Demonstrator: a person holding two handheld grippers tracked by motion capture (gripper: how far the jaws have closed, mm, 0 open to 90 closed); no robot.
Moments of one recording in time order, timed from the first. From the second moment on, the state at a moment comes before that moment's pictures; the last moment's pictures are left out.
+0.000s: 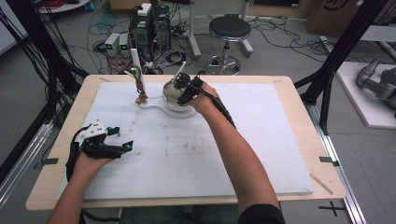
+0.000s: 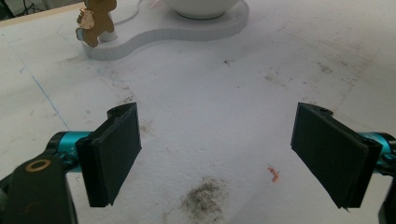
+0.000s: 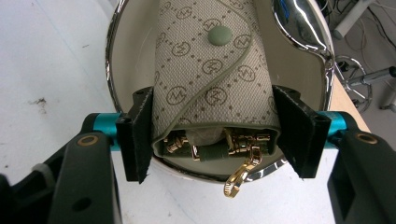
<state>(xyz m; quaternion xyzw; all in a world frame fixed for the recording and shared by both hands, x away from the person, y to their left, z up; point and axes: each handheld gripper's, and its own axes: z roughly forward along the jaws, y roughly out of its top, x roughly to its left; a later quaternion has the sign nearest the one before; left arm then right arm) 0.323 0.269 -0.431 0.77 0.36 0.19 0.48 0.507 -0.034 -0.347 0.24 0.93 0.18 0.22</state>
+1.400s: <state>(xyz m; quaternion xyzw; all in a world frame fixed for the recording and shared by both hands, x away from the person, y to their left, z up) 0.321 0.262 -0.429 0.78 0.35 0.19 0.49 0.444 -0.141 -0.302 0.26 0.88 0.34 0.23</state>
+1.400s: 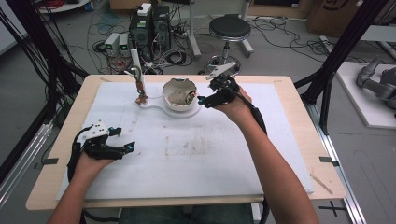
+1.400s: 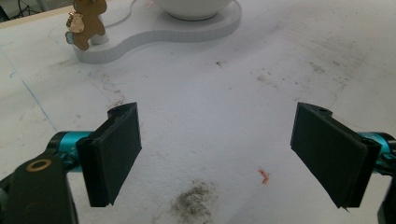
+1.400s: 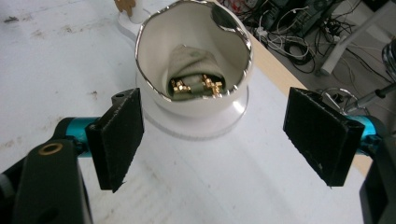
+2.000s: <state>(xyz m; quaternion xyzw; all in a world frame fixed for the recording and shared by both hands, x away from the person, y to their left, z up) 0.325 0.253 -0.426 0.77 0.34 0.20 0.50 0.405 -0.229 -0.326 0.31 0.83 0.40 0.24</state>
